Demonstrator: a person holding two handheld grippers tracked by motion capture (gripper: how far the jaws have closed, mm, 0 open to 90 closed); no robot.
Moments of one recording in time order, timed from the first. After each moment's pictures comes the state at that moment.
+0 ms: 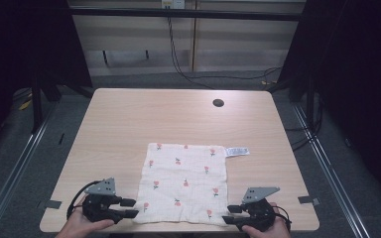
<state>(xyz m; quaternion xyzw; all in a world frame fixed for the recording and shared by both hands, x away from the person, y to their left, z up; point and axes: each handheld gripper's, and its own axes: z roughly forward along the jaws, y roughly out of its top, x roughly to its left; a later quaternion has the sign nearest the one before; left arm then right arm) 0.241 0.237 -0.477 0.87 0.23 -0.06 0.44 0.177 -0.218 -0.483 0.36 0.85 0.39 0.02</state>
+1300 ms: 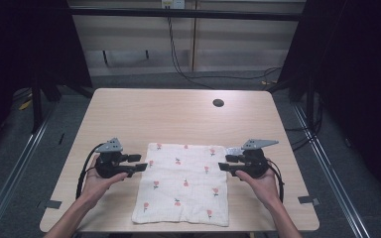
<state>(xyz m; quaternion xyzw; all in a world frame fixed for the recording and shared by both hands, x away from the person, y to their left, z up) 0.335 0.212 -0.461 0.83 0.28 0.03 0.48 0.294 -0.225 -0.454 0.41 0.79 0.44 0.08</state>
